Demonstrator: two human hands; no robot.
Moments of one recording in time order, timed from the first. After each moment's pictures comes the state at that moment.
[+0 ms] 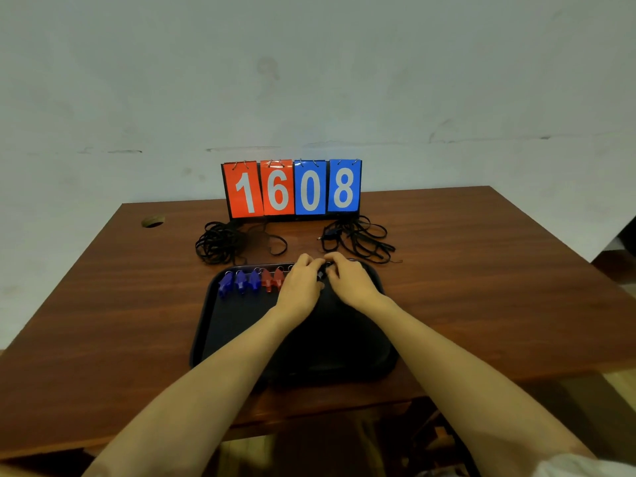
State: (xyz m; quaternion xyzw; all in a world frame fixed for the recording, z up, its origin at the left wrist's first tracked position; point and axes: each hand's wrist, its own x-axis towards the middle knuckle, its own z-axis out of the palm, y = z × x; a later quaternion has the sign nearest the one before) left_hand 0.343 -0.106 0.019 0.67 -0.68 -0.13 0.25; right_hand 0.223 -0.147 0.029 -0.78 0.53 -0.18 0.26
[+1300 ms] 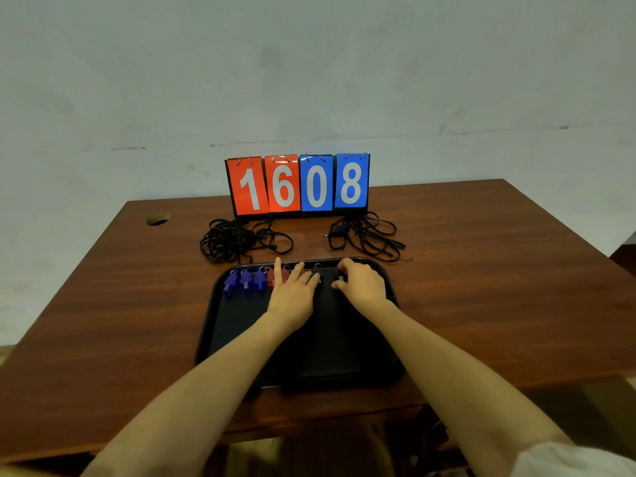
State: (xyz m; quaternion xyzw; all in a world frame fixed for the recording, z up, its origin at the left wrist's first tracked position) left_hand 0.367 -0.103 -0.004 0.68 -0.73 0.03 -0.04; right_hand 0.227 -0.164 0.002 -0.78 0.59 -0.11 0.16
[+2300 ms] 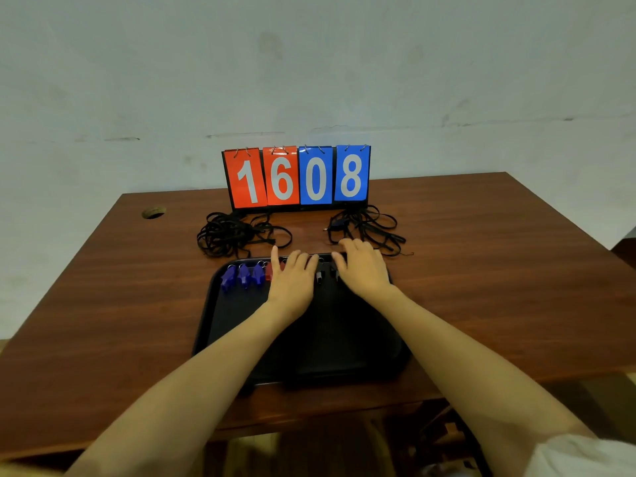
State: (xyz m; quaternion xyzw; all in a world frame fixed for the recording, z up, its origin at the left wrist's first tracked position) left_hand 0.364 -0.110 0.006 0.69 -0.72 0.04 0.03; right_hand 0.225 -0.177 0.007 -0.82 0.55 -0.17 0.07
